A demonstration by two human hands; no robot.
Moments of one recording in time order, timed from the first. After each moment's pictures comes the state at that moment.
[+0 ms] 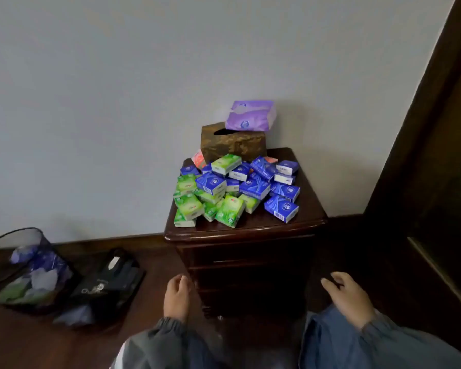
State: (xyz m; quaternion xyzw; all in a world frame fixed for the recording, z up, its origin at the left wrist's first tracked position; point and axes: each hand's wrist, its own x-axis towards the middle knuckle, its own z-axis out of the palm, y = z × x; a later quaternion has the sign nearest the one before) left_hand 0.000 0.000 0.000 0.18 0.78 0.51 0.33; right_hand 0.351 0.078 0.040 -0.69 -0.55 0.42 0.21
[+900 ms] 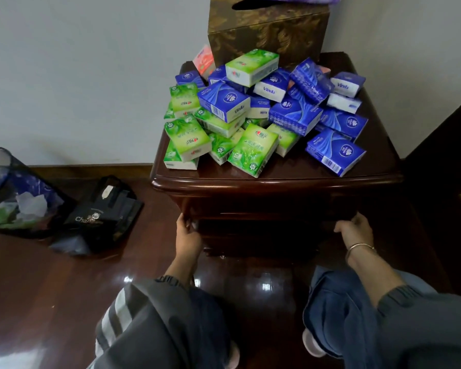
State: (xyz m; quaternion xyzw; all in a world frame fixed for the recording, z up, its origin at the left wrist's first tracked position) left_hand -0.026 0.064 -0.086 0.16 0.78 0.49 0.37; right_hand 0.281 0.191 -0.062 -0.74 -0.31 0.48 0.35
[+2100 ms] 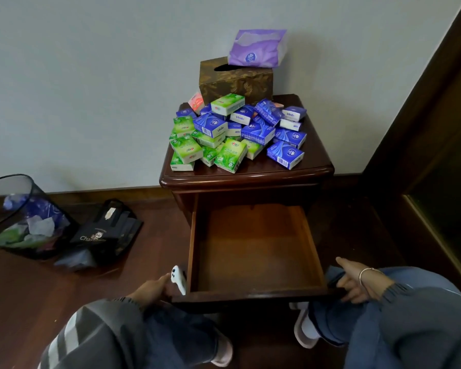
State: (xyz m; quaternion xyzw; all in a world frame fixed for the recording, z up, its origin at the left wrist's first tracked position) left_hand -0.048 -0.093 -0.046 0.16 0.83 0.22 0.48; right_hand 0.401 0.080 -0.043 -0.75 -0.35 0.55 -0.07
